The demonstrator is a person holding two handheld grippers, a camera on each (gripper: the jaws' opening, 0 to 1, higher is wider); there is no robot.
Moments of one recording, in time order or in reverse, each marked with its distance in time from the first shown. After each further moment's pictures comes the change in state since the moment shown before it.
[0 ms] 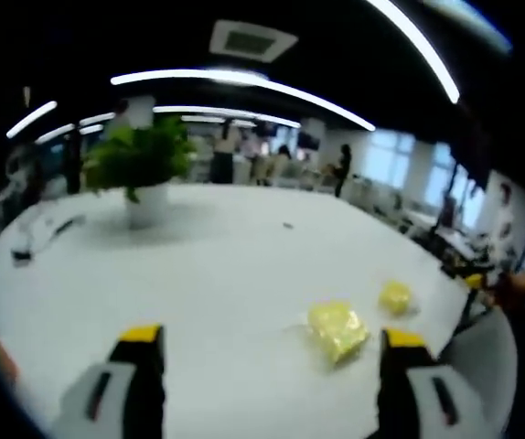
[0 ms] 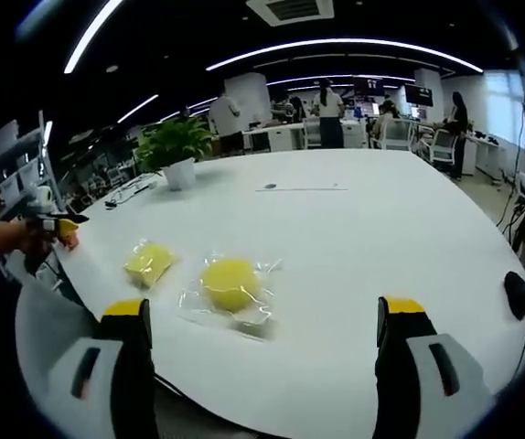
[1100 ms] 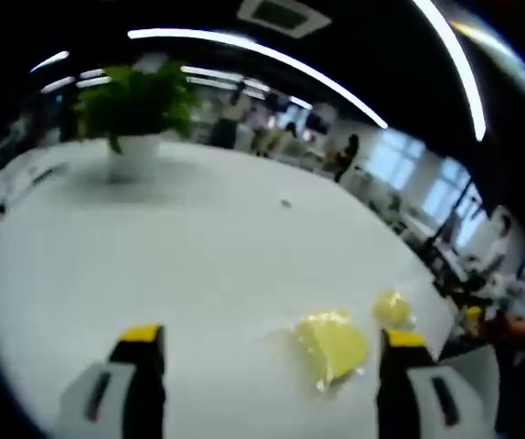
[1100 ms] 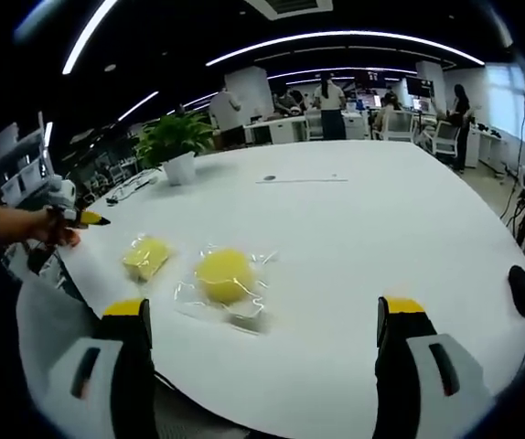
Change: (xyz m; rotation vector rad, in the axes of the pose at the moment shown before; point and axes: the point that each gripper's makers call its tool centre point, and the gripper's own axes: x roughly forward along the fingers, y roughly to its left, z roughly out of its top) left arm 0.074 -0.007 -0.014 -0.200 0.142 -0.080; right arm 0.005 -0.011 -0.009 0.015 0.029 0.016
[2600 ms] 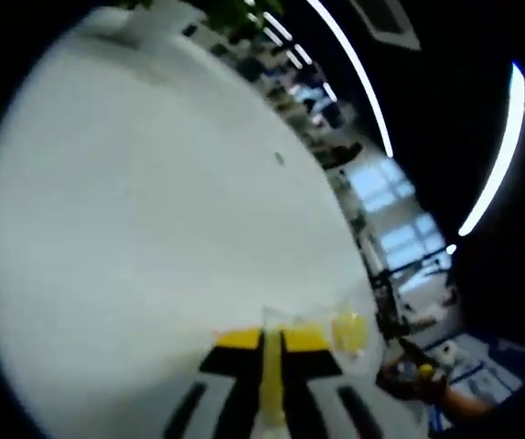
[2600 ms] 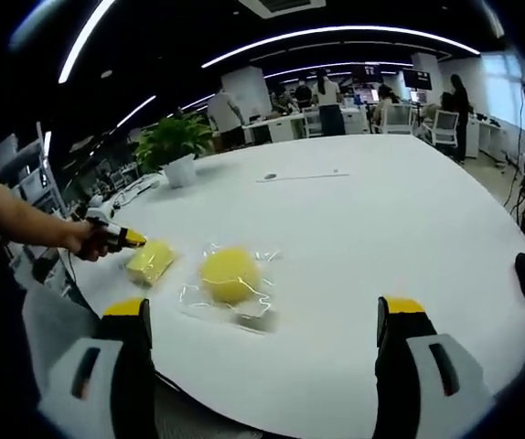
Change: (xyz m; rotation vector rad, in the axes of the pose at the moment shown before) left arm 0.082 -0.032 -0.036 -0.355 0.160 -0.273; right arm 0.003 0.003 0.000 0.048 -0.004 0.015
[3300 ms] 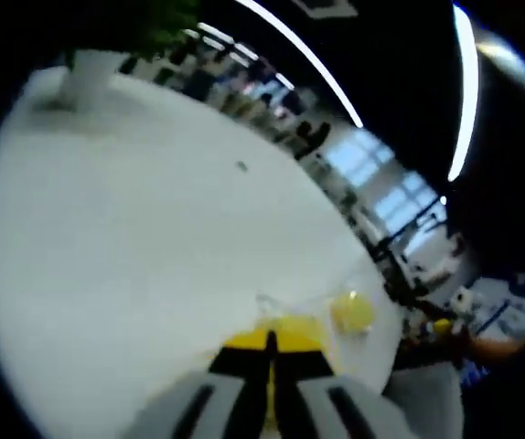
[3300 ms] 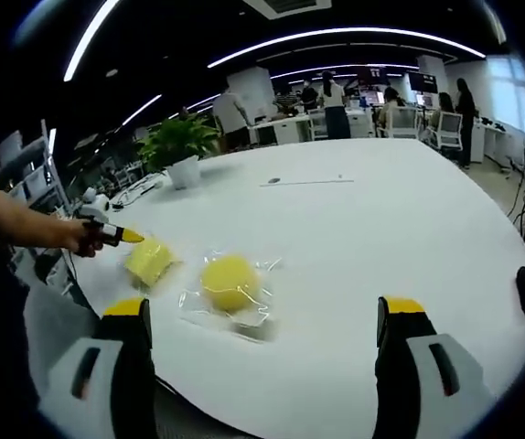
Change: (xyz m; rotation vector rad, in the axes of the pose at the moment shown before) left arm -0.012 -0.038 0.011 0.309 -0.040 0.008; right arm 0.002 -0.003 0.014 -0.033 -0.007 0.022
